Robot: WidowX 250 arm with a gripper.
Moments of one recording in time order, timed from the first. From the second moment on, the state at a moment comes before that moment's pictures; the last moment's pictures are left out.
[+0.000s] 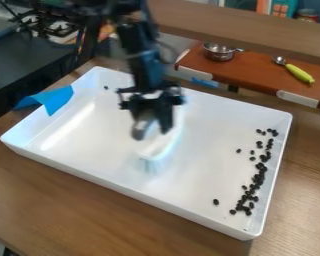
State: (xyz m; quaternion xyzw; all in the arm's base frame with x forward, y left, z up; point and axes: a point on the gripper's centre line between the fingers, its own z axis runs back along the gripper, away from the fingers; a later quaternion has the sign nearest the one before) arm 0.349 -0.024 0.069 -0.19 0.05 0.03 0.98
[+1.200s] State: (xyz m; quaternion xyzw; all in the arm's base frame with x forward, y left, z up) arm 0.349 -0.029 0.158 -0.28 0.00 0.02 0.96
